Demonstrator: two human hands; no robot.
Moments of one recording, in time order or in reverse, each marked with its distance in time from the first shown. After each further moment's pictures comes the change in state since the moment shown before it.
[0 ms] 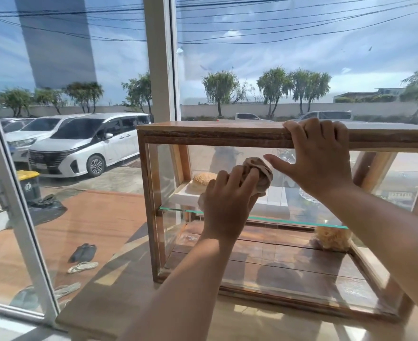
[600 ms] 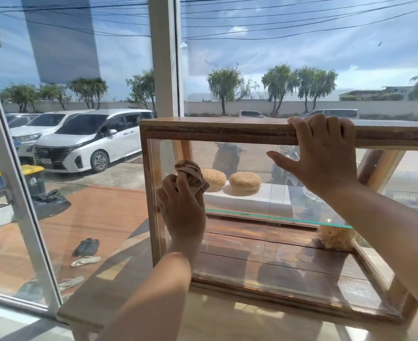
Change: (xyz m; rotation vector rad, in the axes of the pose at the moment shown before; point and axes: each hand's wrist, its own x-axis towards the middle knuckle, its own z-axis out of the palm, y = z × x) left_hand -0.040 -0.056 -0.004 0.035 -0.012 -0.570; right_hand -0.001 0.001 0.003 -0.012 0.018 -0.004
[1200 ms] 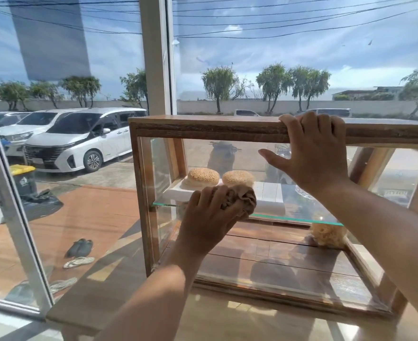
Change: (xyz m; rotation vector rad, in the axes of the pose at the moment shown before) left_hand -0.022 0.014 0.018 -0.001 0.005 0.818; right_hand -0.001 0.001 0.001 0.000 0.010 -0.008
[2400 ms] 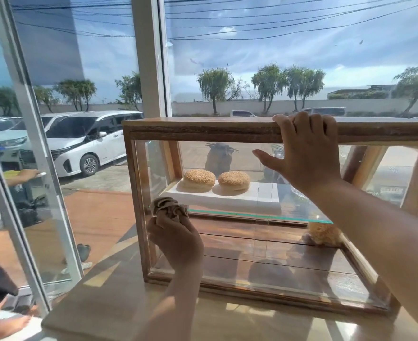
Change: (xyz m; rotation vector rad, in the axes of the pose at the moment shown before) left_hand -0.039 0.014 0.011 -0.153 0.041 -1.173; right_hand 0.000 -0.002 0.003 -0.026 0.043 0.000
